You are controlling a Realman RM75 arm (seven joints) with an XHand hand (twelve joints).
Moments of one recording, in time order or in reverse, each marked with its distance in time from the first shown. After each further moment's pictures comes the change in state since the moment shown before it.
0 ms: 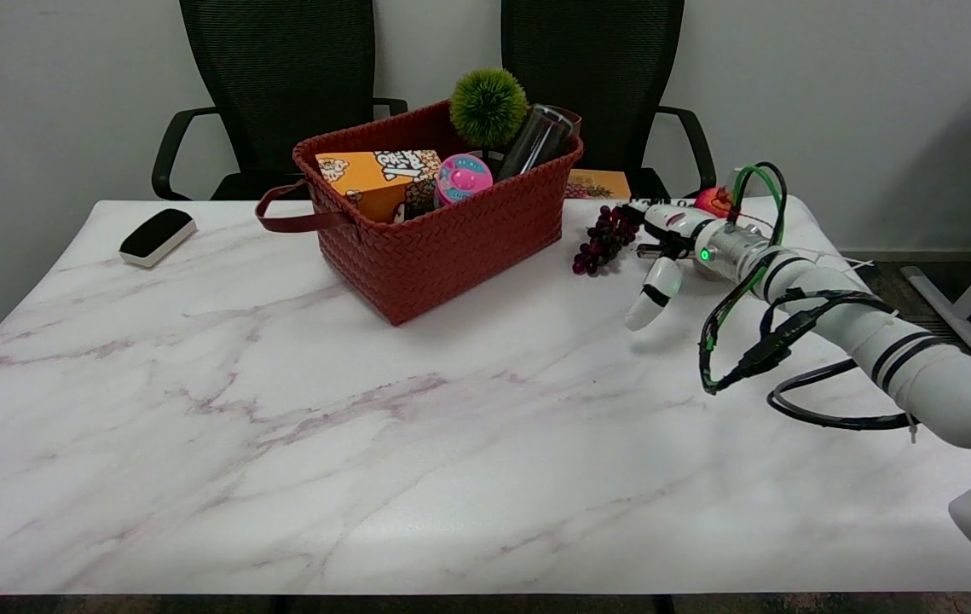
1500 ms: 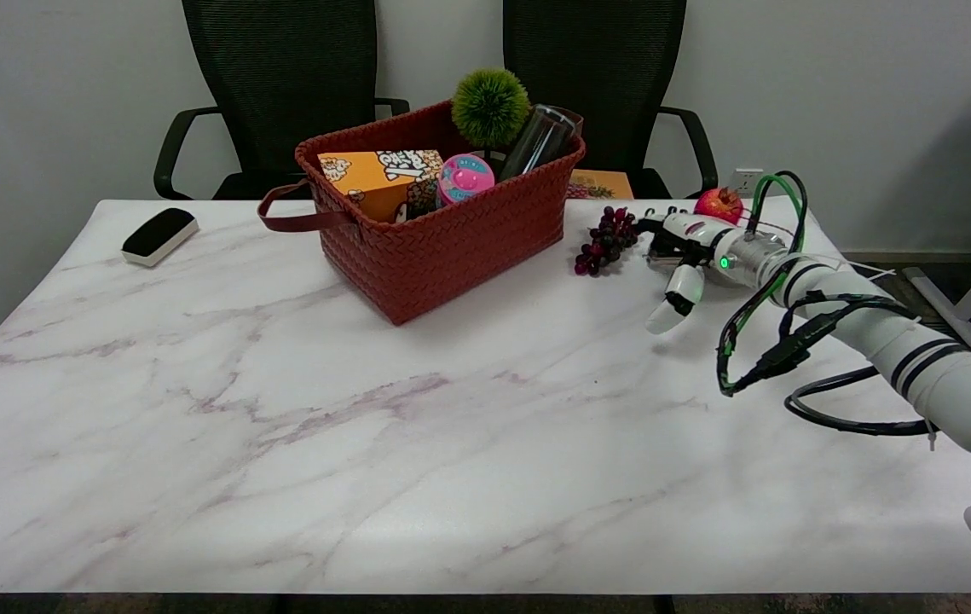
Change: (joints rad) arm -0.045 0.024 0.065 -0.004 -0.006 -0.040 -0.006
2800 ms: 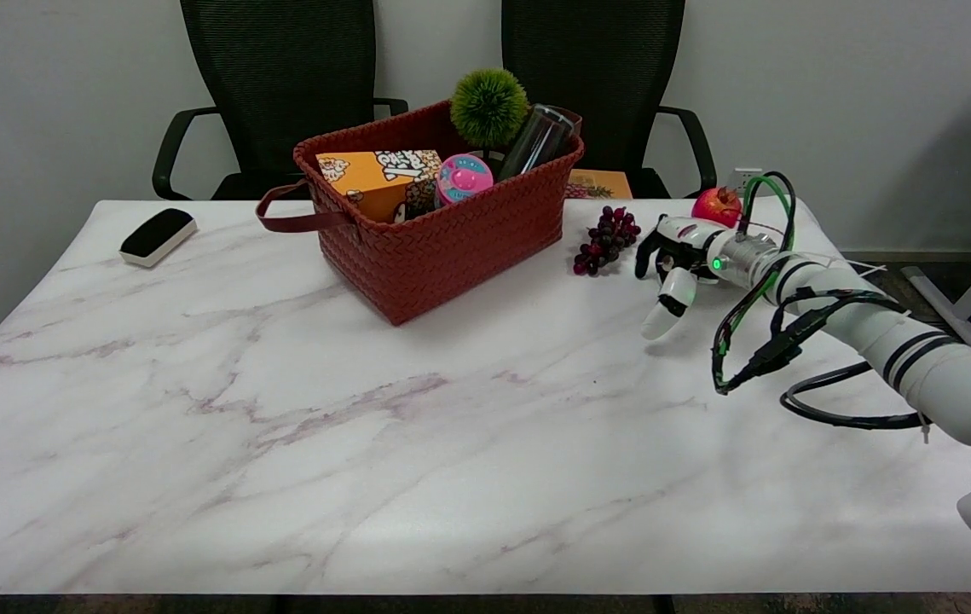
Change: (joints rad) arm 0.043 -0.003 -0.057 -0.036 0.002 -0.013 -0.001
